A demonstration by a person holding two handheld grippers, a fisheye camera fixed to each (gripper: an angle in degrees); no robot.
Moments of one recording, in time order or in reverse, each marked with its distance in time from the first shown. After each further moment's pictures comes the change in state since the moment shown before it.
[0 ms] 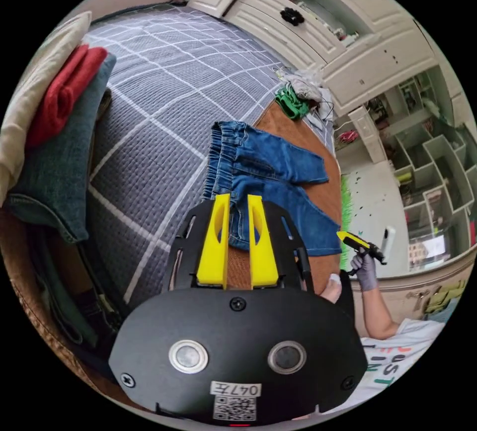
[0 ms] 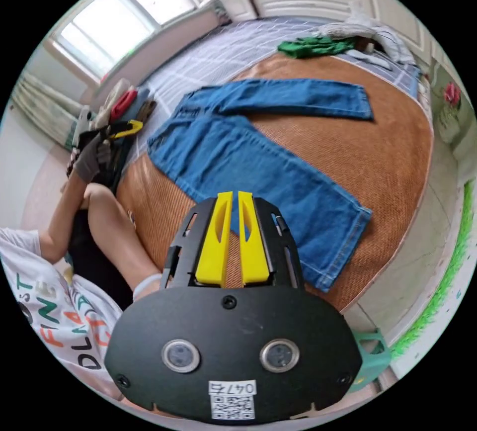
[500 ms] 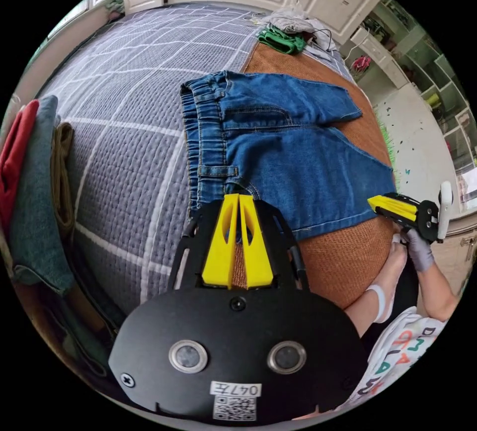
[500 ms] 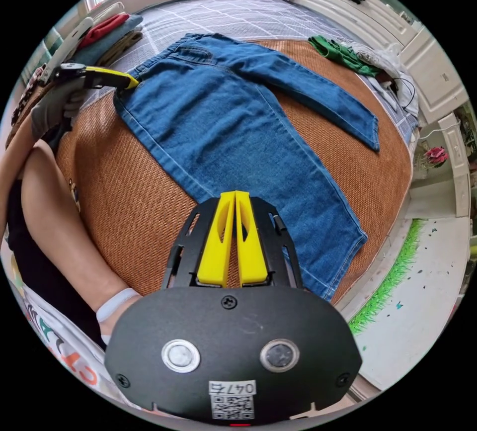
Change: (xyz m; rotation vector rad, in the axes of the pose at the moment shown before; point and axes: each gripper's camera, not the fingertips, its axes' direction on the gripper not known) left arm 0.074 -0.008 0.097 -0.183 -0.270 0.240; right arm -0.128 -0.105 0.059 -0.175 0.369 -0.158
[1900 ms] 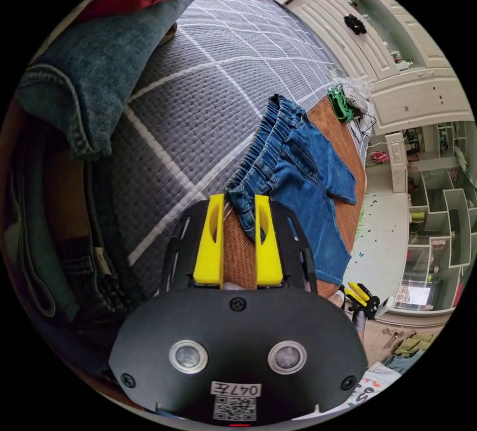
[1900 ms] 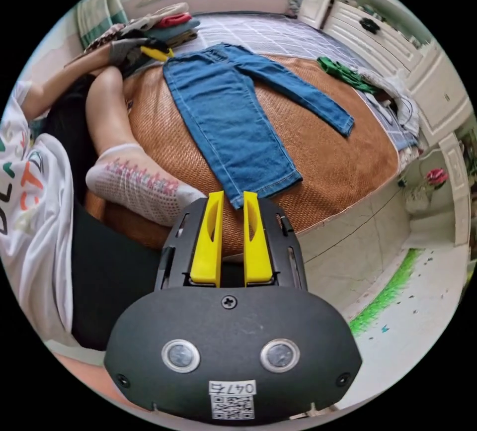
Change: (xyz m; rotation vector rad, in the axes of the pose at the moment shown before) left arm -0.168 0.146 -0.005 0.041 0.288 -0.564; right arm 0.018 0.086 -0.182 0.118 -0.036 -0.247
